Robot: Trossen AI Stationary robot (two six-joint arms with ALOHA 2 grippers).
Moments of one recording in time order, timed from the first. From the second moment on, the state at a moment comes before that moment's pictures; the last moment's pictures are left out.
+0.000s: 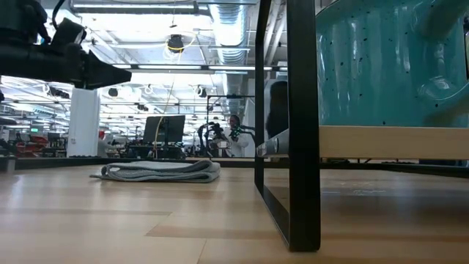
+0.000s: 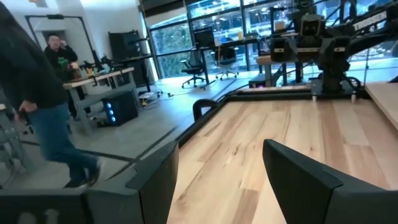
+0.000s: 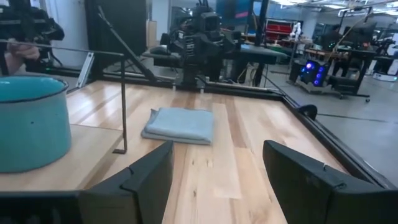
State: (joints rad) left arm 0.39 0.00 0.01 0.04 -0.07 0.17; right arm -1.10 0.23 0.01 0.11 -1.18 -0.28
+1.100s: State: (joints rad) left arm 0.41 0.03 0.01 0.03 -0.04 0.17; right arm -1.04 0.00 0.01 0.06 -0.82 -0.02
